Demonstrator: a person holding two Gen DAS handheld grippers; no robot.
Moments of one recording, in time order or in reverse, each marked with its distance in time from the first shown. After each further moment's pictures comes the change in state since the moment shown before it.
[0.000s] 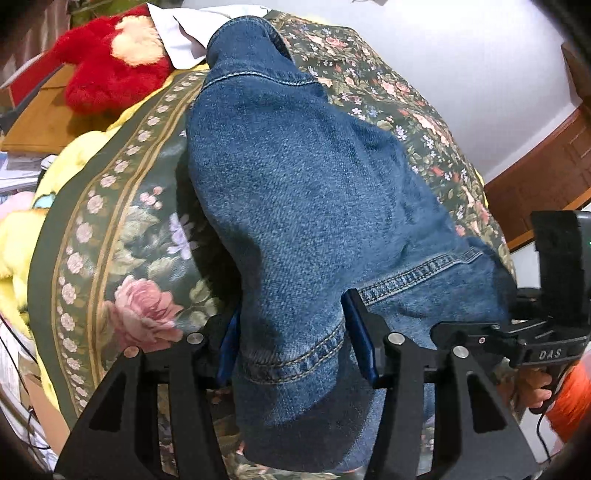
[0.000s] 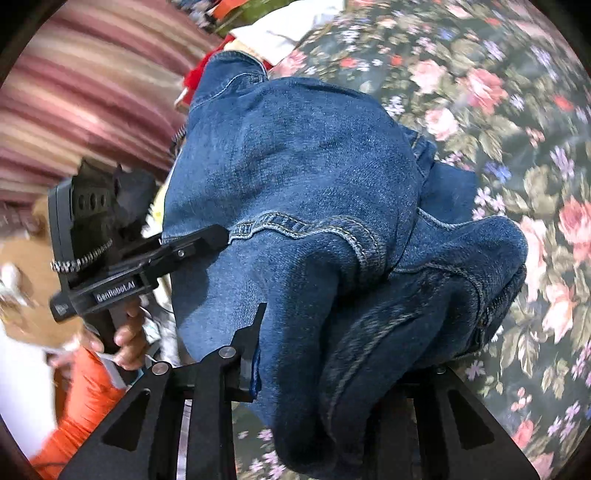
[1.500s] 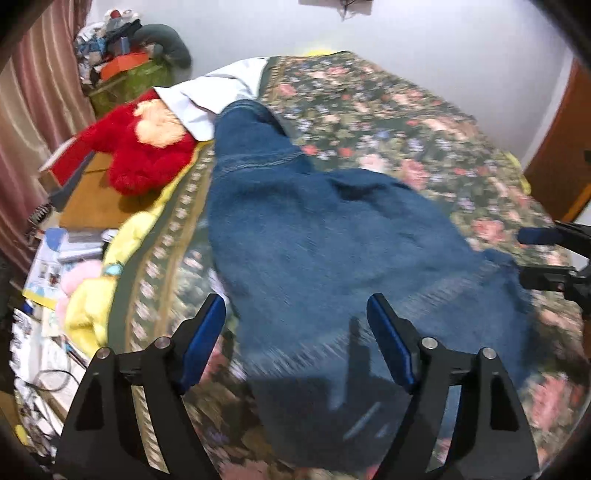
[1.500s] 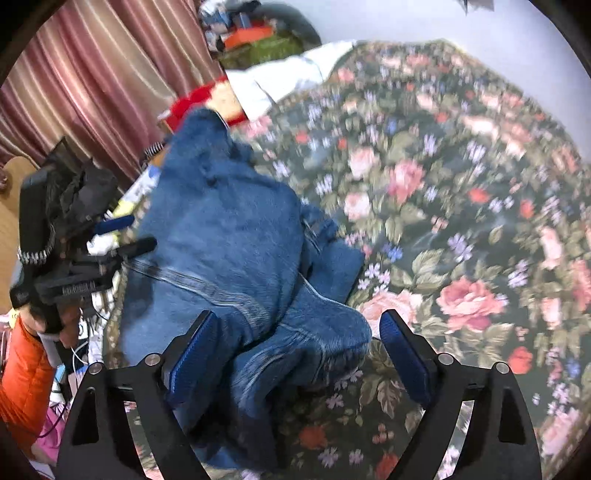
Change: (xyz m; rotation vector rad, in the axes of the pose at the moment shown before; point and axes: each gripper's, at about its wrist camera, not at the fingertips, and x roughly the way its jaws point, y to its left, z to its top) left arm -0.034 -0.055 -0.008 0.171 -0.132 0.278; right arm -0.068 -0.028 -0.006 -0.180 -0.226 -0.233
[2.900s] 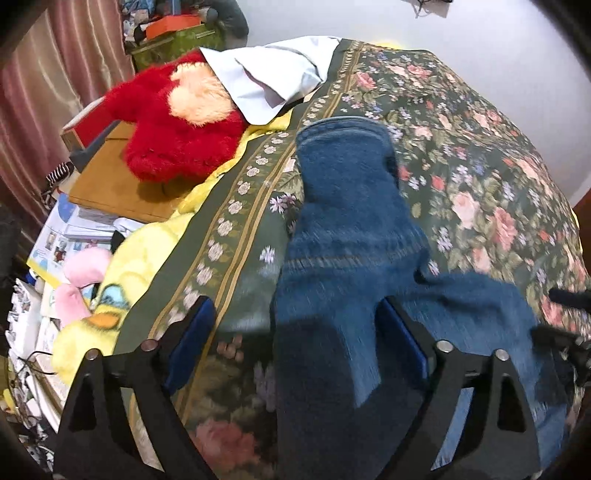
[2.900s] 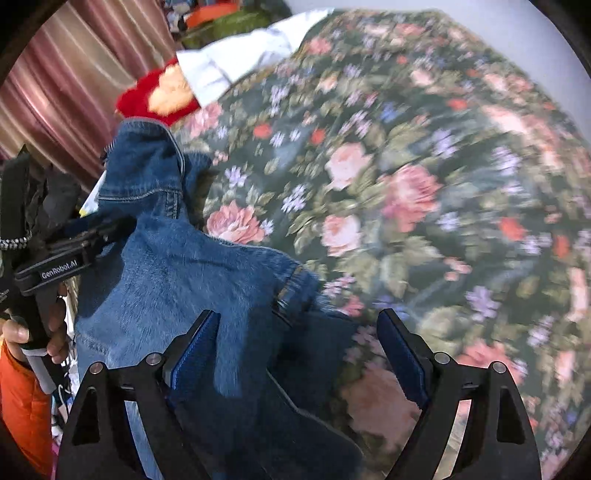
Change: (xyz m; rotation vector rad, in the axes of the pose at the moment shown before) left arm 0.069 0.058 0.057 -0.181 0.065 0.149; right arm 0.076 -0.018 0.062 0.069 0.113 -0.105
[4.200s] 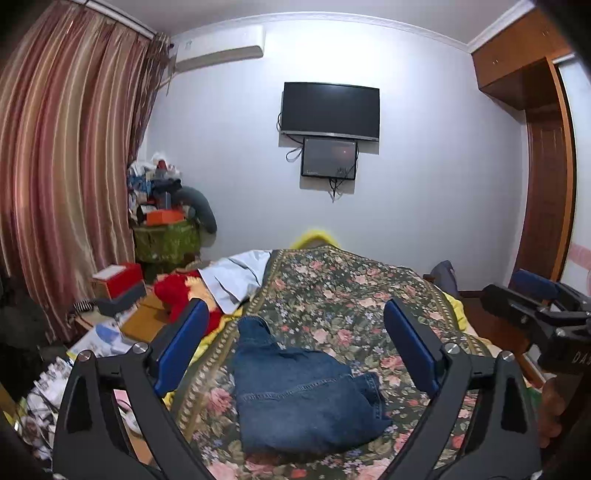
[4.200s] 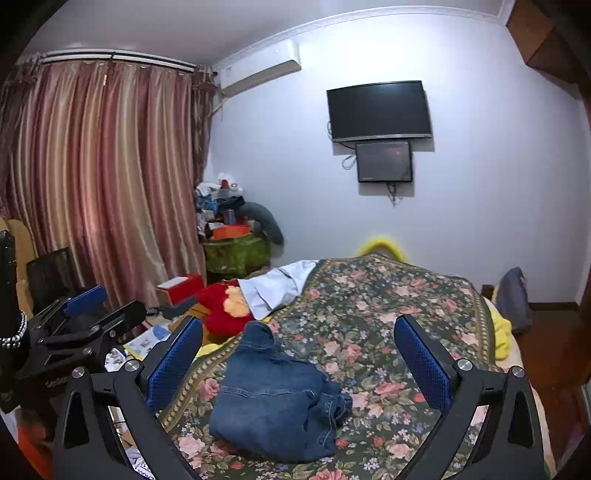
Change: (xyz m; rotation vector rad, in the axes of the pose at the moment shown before) left arm -0.365 -0.056 -0.146 0.095 -0.761 -0.146; right arm -0.355 0.139 -0.216 -0.012 -0.902 -0.143
